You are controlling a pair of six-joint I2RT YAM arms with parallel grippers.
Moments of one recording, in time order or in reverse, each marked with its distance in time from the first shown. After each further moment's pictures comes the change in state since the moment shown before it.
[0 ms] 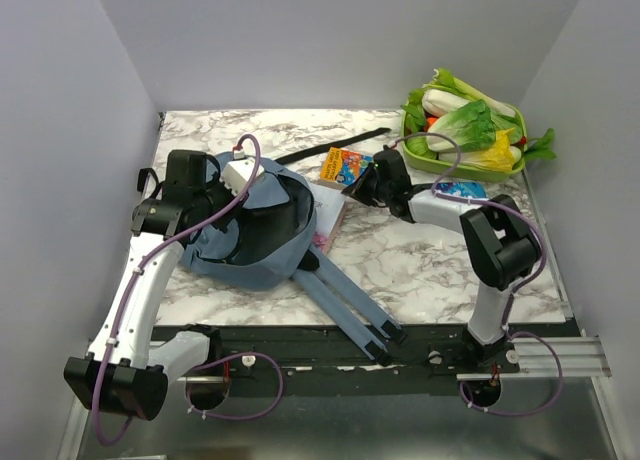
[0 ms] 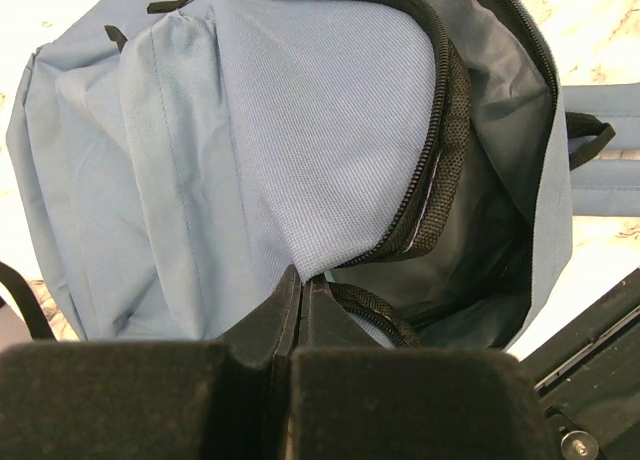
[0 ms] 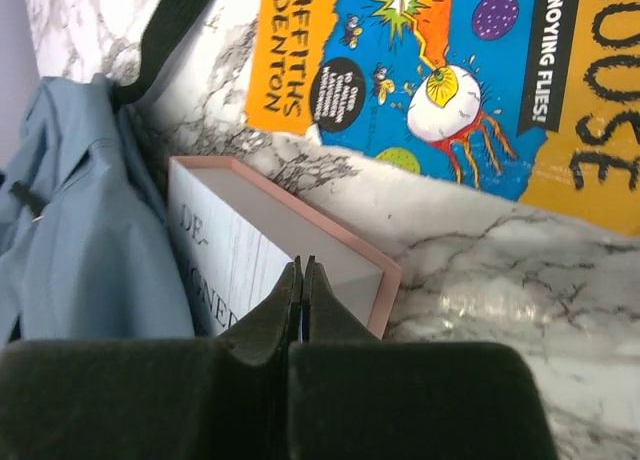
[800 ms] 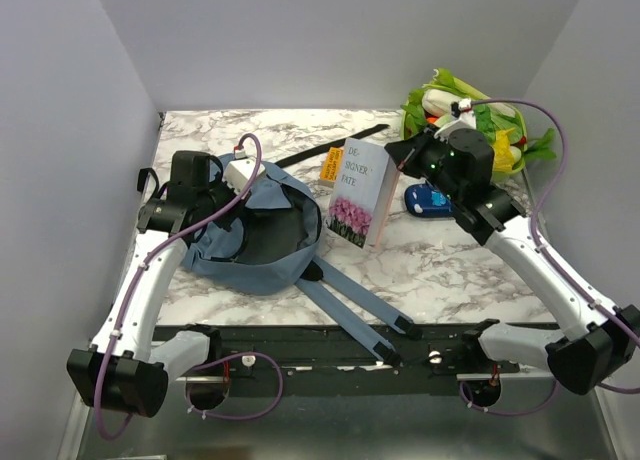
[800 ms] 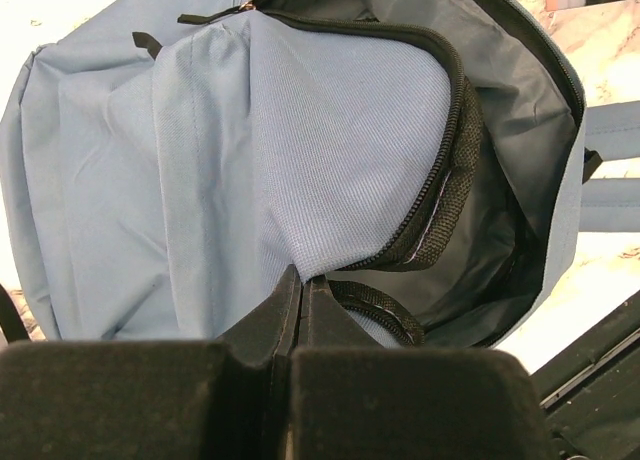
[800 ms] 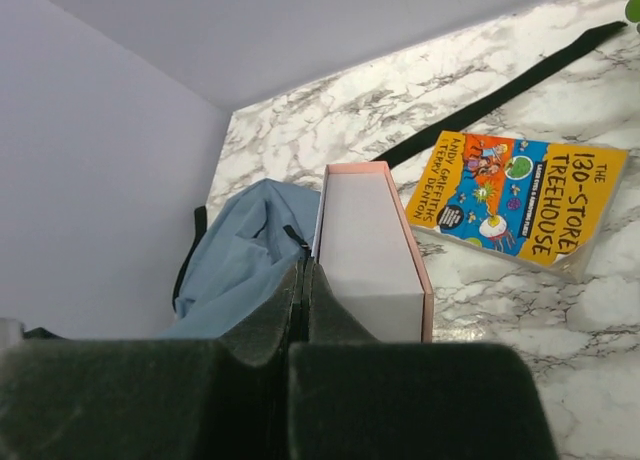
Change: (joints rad) left arm 0.000 0.017 -0.051 0.071 0.005 -0.029; right arm 0.004 -0.698 0.025 -0.305 0.166 -0.226
